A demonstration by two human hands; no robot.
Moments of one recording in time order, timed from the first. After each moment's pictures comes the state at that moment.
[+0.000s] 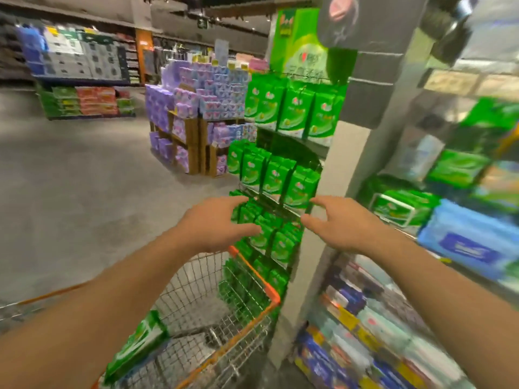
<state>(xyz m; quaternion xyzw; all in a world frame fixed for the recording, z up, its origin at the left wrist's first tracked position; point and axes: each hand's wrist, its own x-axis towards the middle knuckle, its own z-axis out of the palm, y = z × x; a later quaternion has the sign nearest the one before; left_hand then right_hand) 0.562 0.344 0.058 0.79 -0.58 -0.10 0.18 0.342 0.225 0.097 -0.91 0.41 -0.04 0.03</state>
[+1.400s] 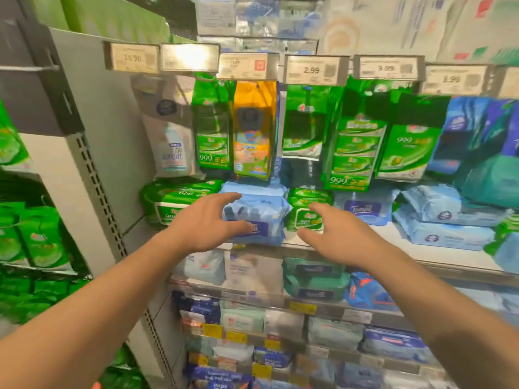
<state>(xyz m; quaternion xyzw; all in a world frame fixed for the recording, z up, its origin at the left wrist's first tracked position) 0.231 0.048 0.068 0.57 -0.79 -0.14 0.18 -0.029 0.103 0.075 -0.71 0.69 -0.12 0.08</state>
